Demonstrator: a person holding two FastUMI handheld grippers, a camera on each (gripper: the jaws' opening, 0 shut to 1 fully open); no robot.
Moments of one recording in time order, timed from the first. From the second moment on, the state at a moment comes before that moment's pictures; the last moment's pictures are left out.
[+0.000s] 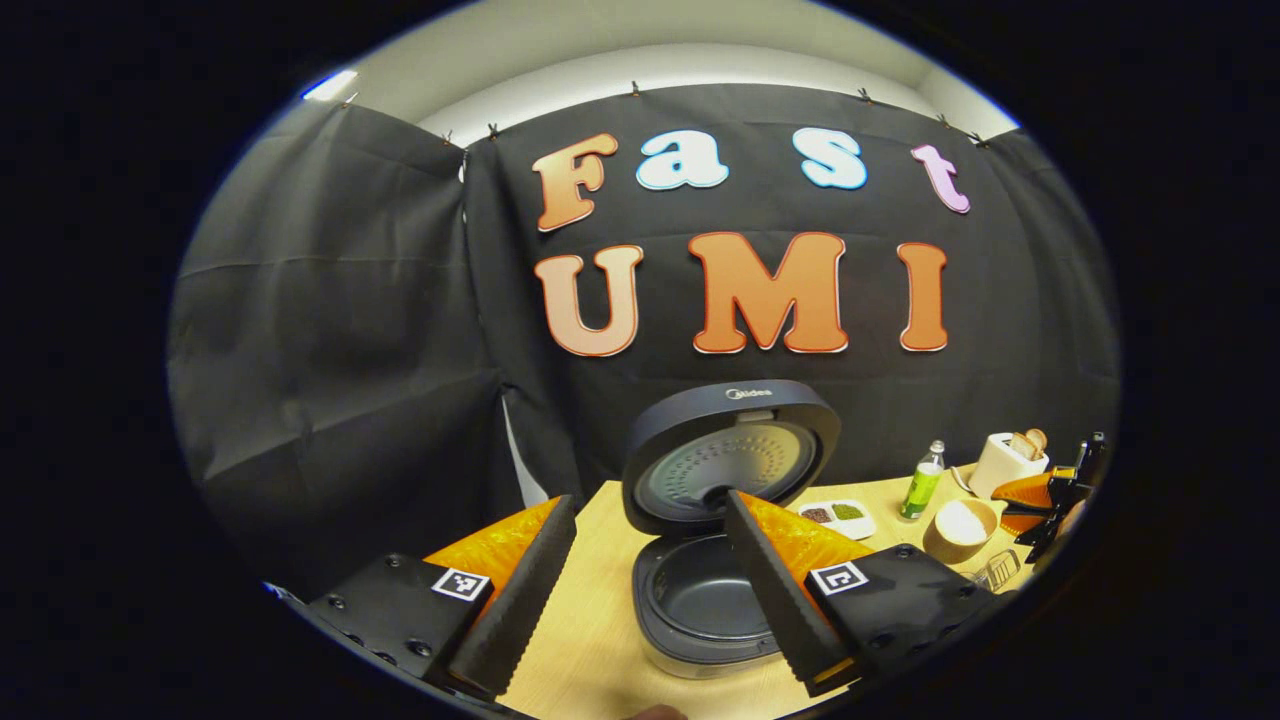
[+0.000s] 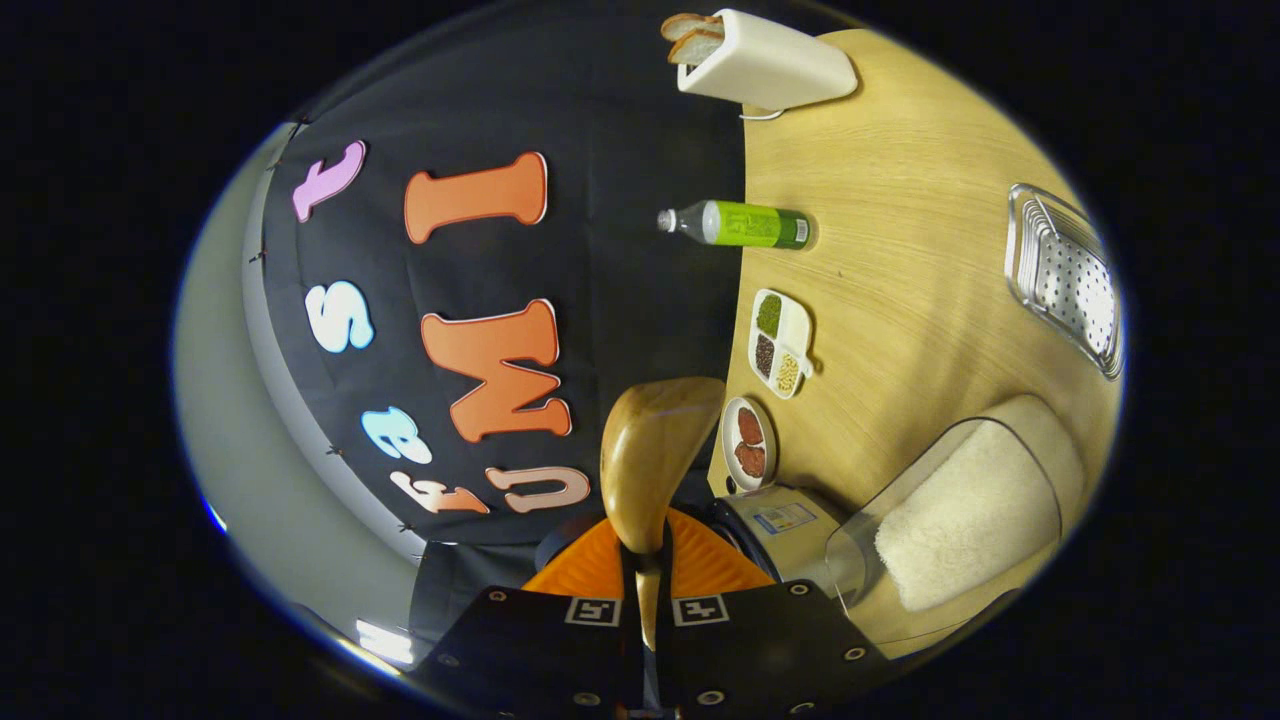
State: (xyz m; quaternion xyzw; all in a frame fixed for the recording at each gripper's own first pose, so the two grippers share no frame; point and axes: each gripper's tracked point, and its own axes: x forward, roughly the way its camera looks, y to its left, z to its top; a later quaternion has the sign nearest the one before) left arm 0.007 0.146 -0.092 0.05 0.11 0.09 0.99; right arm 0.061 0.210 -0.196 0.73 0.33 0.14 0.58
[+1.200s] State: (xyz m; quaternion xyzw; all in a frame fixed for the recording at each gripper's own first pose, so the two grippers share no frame) left arm -0.027 0.198 -0.104 0.05 0.13 0.15 0.98; right arm 0.118 0.359 -0.151 0.49 0.35 0.20 0.77
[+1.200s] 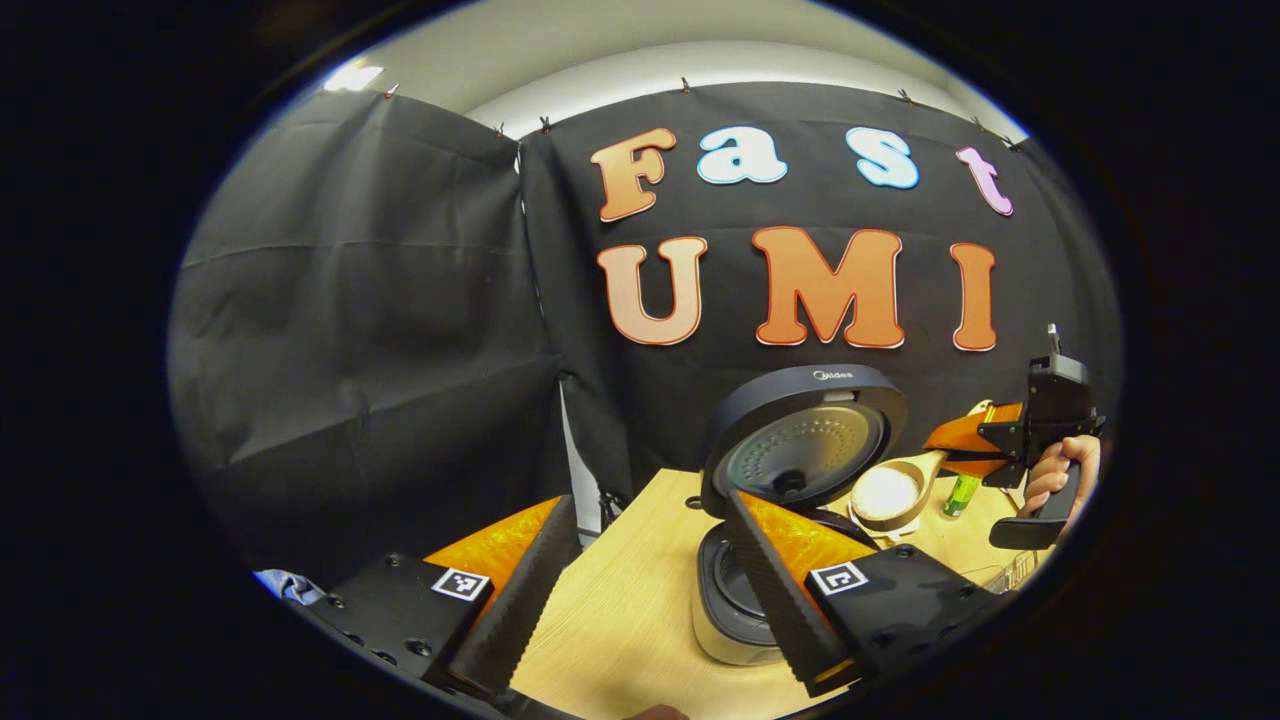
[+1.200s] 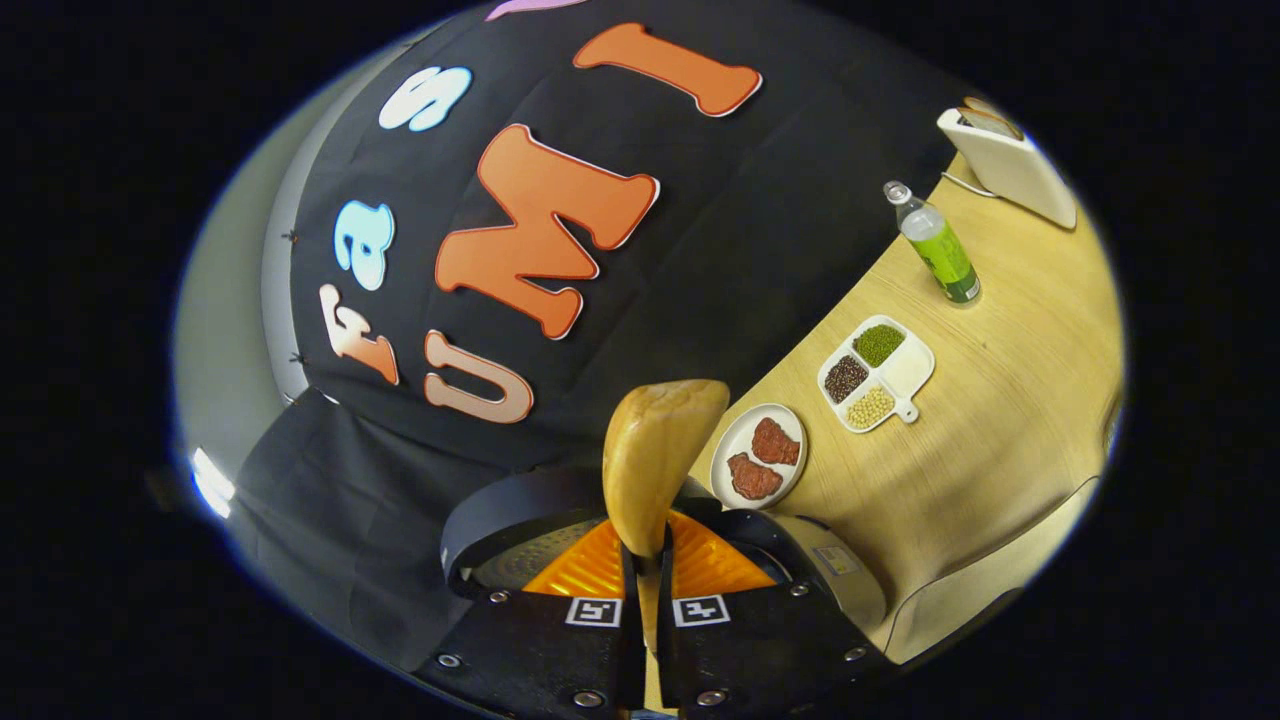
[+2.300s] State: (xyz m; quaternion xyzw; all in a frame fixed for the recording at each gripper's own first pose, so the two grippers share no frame) left arm -0.043 0.215 -0.115 0.04 0.14 0.20 0.97; right arm 0.123 0.390 -0.136 0.32 0.30 0.22 0.87
